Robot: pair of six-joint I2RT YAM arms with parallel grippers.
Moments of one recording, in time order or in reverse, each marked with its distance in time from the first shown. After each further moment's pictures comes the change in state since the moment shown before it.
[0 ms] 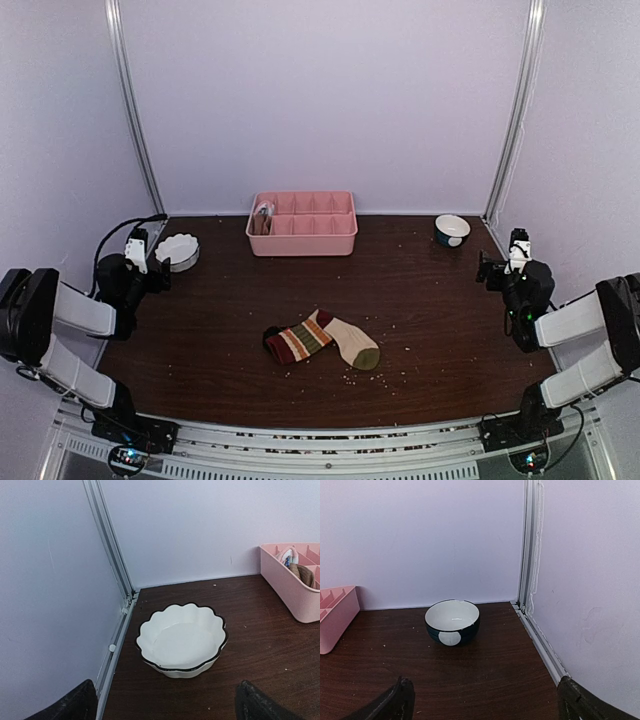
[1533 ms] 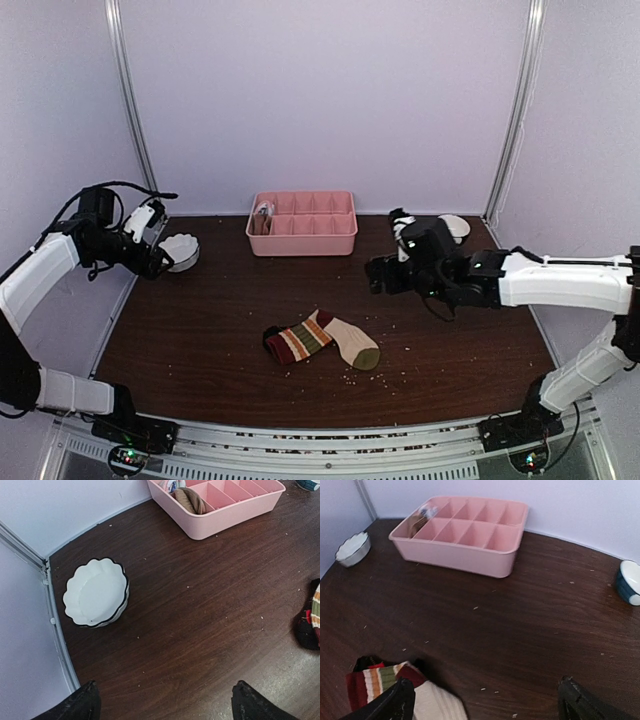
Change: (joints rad) left arm 0.000 -0.235 0.686 -1.571 0.343 0.301; right arm 0.834 0.064 0.748 -1.239 0.242 0.373
